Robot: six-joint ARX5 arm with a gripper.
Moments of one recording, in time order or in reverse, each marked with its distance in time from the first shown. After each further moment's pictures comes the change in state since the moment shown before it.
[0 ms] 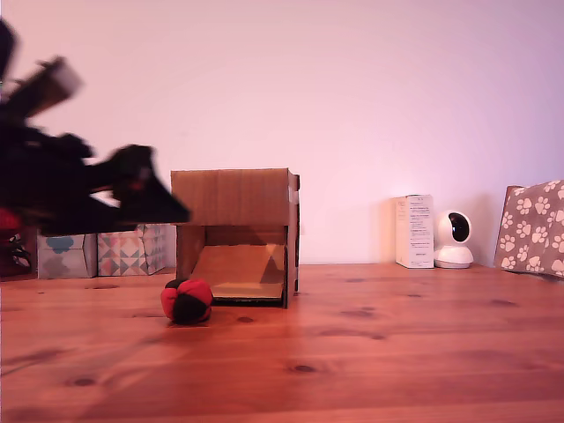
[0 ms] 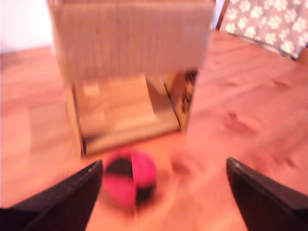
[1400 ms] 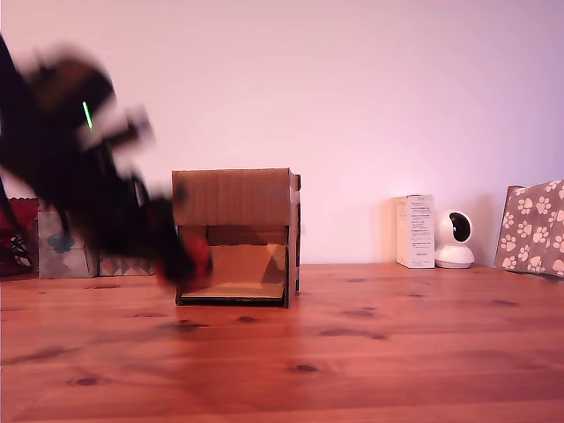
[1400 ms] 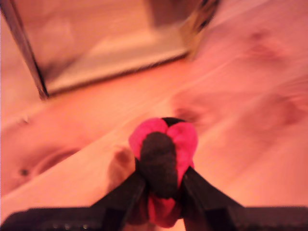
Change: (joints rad) arm 0.000 -0.004 0.306 -0.655 0.051 0.073
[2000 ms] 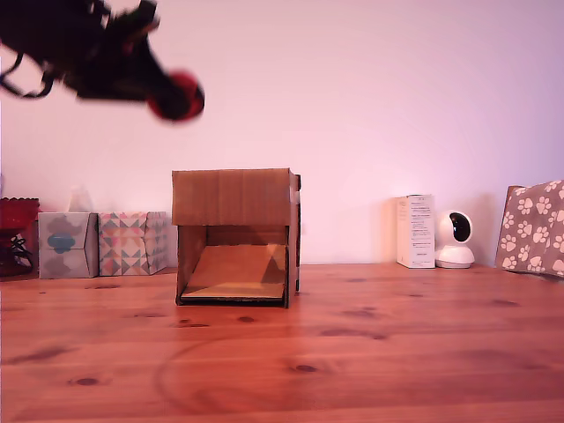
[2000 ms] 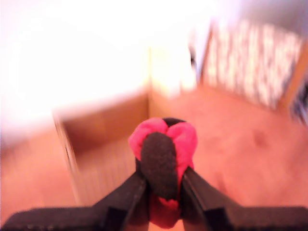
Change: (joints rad) arm 0.000 -0.268 0.001 0.229 -0.009 0.002
